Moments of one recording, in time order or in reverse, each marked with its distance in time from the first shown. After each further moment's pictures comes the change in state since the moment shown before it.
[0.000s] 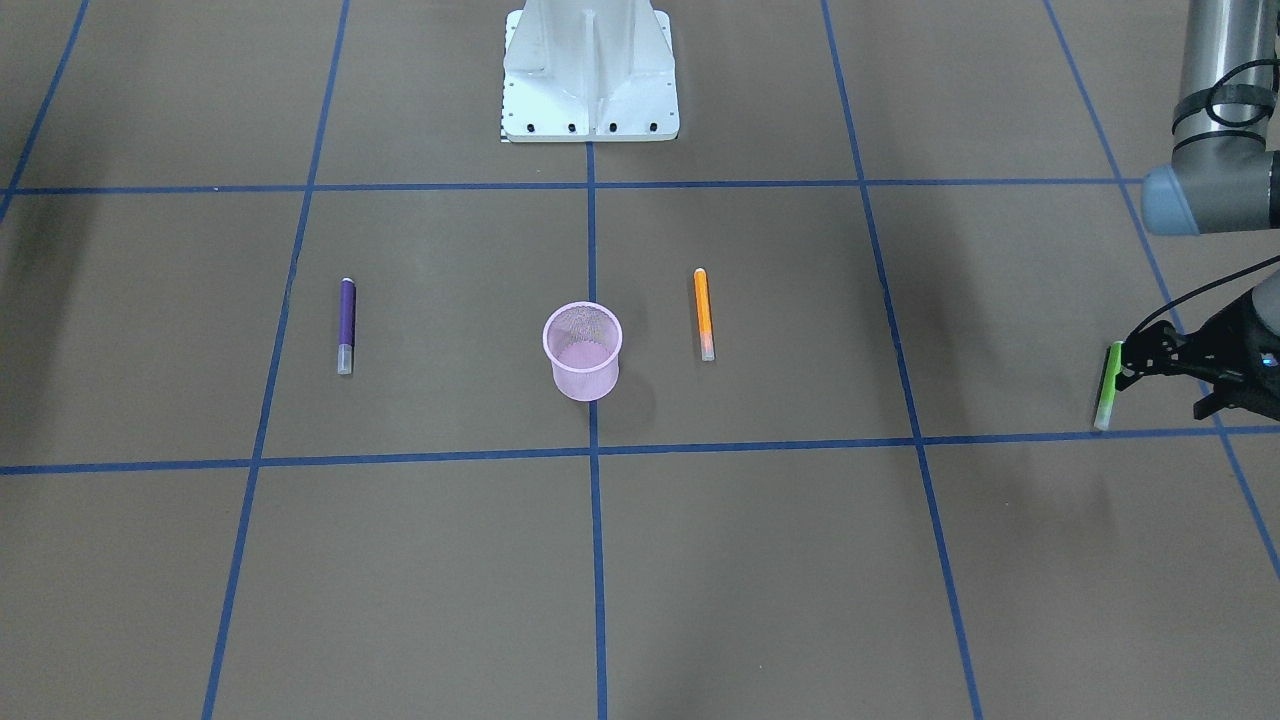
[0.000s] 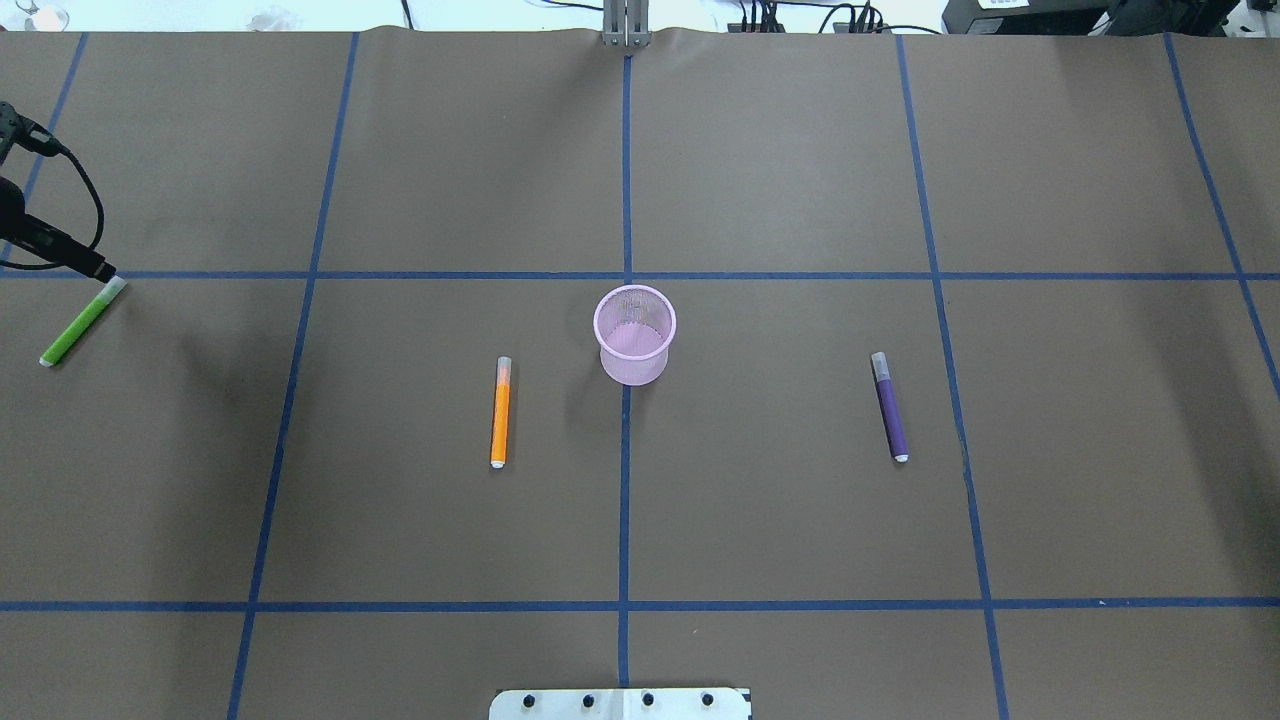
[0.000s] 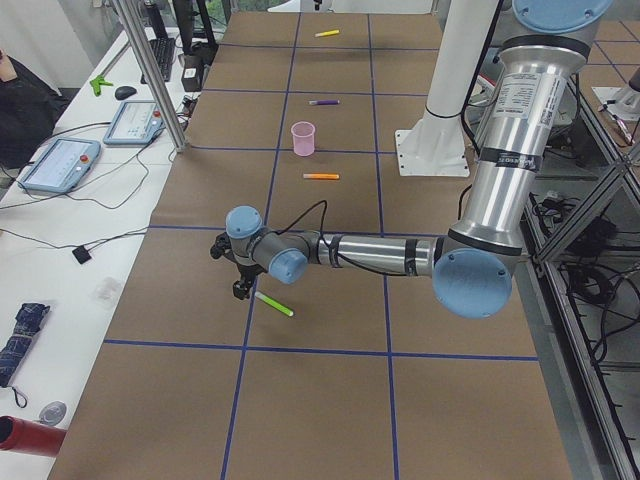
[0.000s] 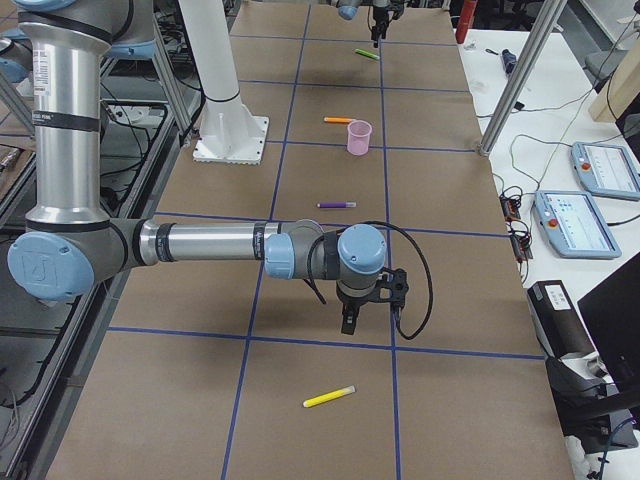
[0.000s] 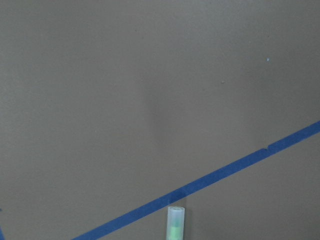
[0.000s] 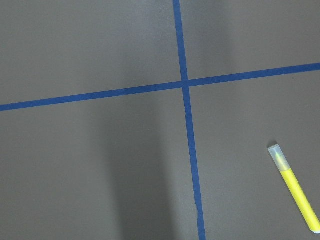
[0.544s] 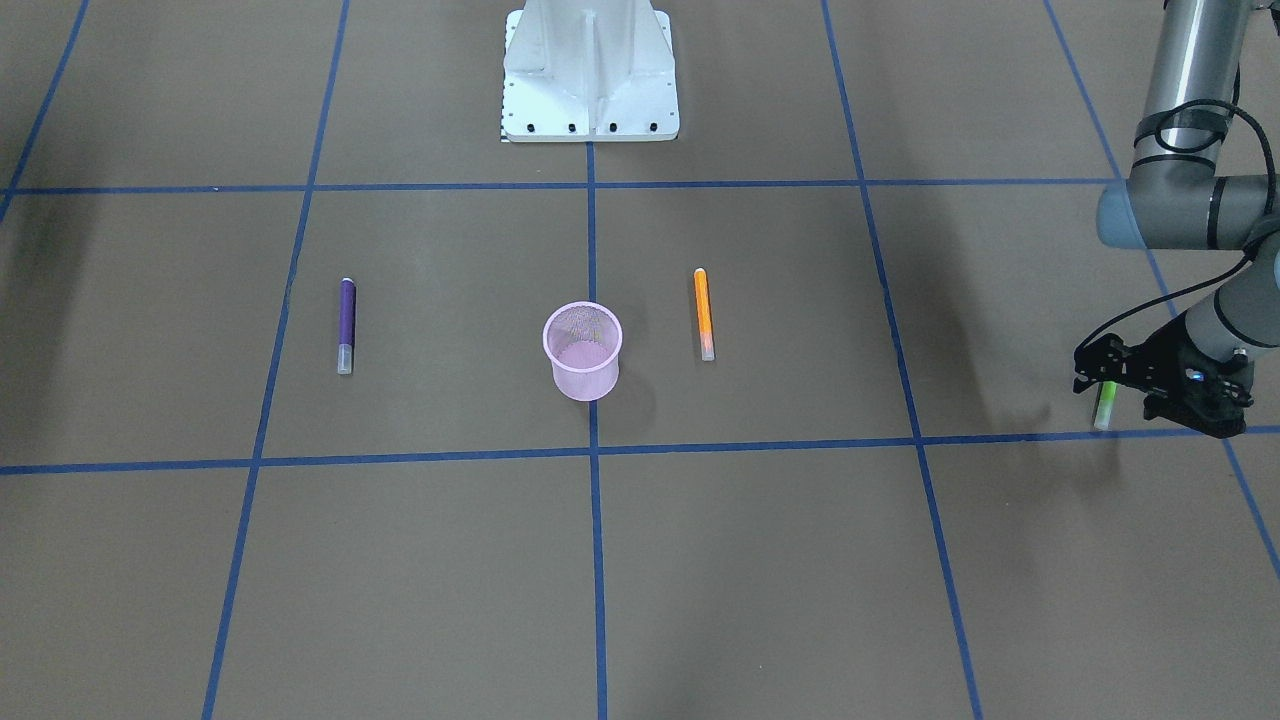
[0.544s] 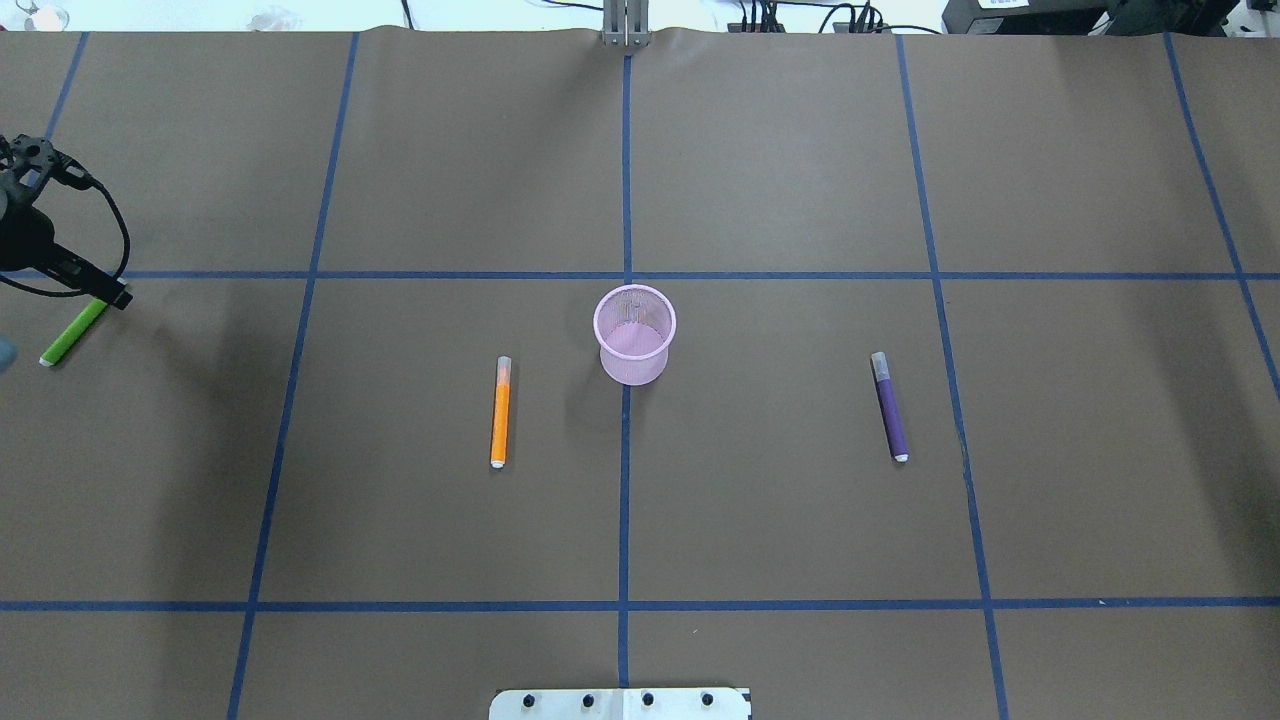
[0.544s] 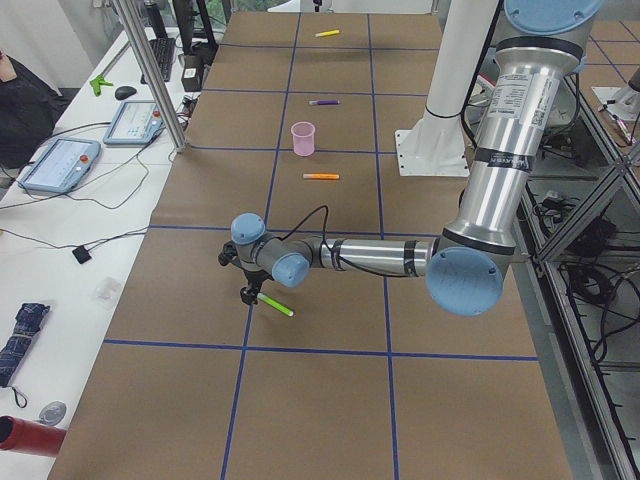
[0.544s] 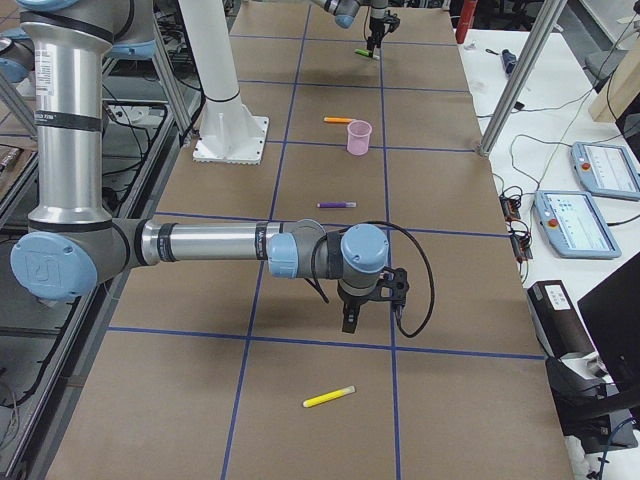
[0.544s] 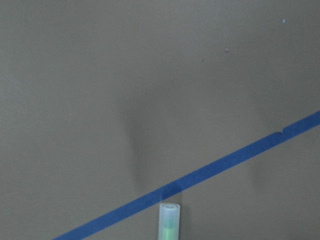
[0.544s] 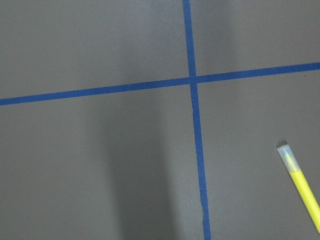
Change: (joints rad) left arm 0.046 -0.003 0.042 0.000 0.015 0.001; right arm -0.010 0.003 -0.006 0.000 0.000 0.003
